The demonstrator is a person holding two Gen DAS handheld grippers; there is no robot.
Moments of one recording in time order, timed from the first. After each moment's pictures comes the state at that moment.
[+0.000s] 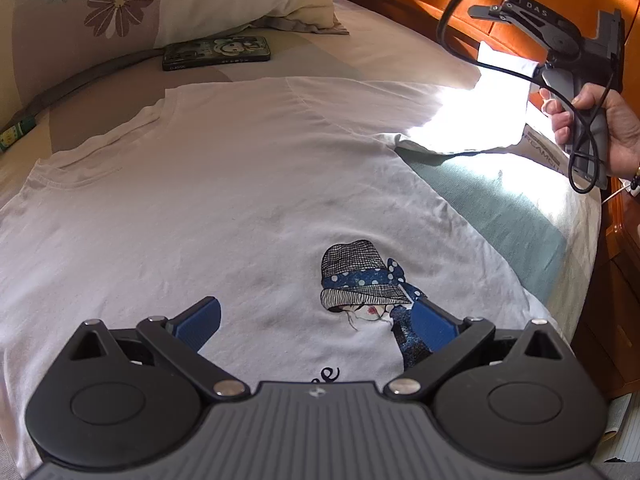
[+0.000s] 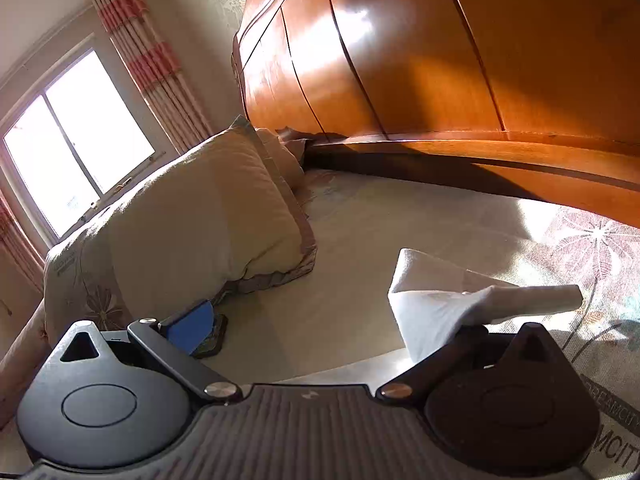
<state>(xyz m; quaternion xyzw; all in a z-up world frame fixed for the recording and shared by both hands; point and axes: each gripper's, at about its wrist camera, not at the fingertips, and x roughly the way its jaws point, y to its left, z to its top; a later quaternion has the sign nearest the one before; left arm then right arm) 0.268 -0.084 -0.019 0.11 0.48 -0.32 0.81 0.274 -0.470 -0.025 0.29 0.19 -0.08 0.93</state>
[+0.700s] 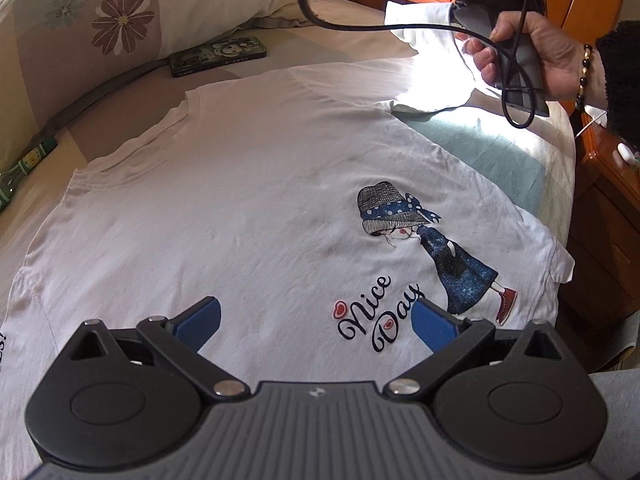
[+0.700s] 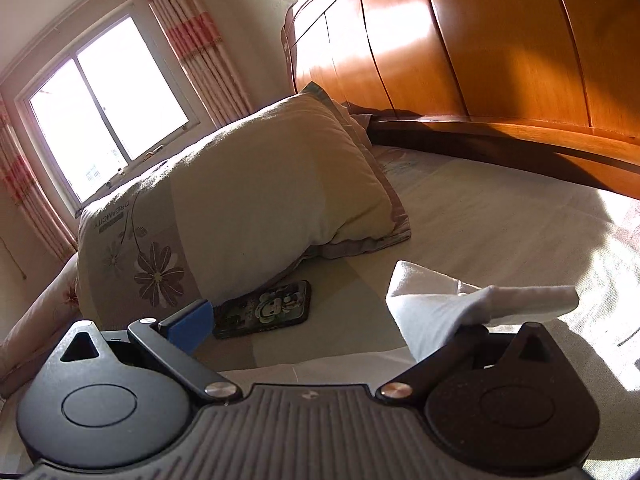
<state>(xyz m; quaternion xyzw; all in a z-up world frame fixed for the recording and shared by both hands) 0.252 -0.012 0.008 0.18 0.47 -0.36 0.78 0.311 -0.359 0.000 0.26 0.21 -0.04 0.94</state>
